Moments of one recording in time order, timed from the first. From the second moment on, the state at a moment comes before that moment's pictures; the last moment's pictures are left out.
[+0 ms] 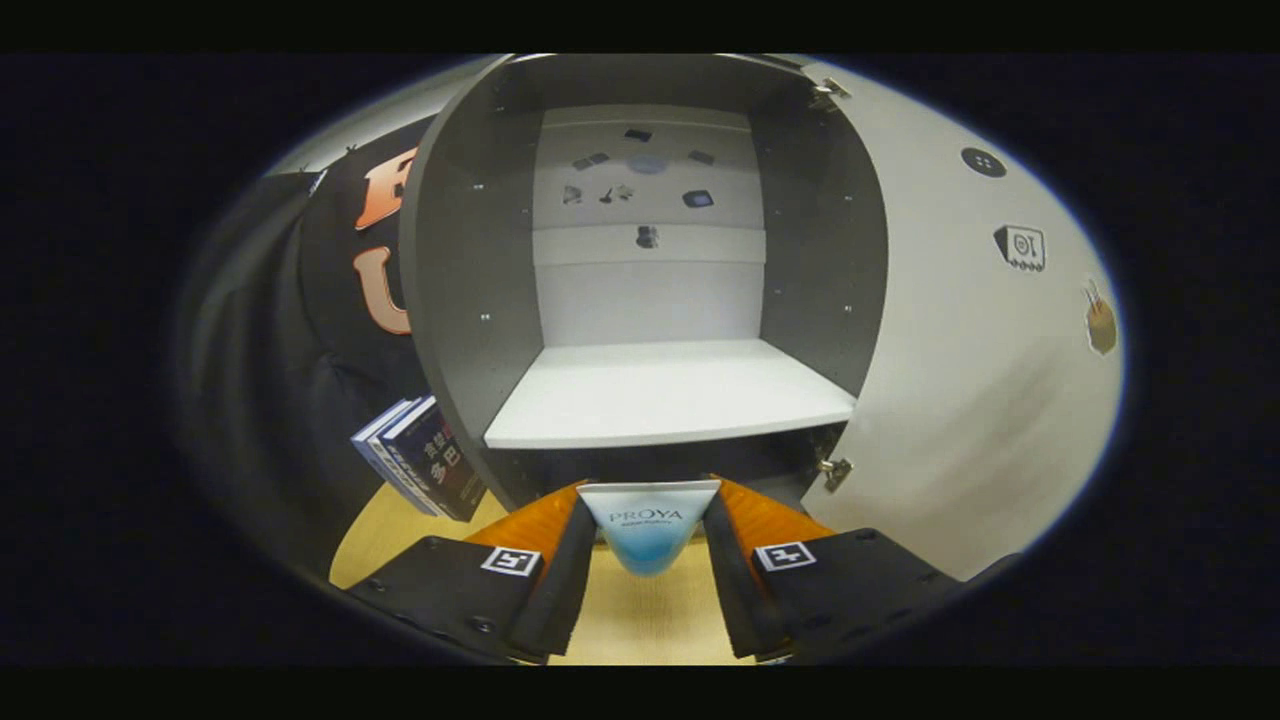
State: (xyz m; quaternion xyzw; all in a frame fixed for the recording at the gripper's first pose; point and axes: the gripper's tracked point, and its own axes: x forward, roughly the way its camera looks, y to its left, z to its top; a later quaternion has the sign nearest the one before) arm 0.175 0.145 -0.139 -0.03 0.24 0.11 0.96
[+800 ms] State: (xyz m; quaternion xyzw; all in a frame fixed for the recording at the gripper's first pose) arm 0.321 0.166 -0.123 -0.05 0.25 0.08 0.96
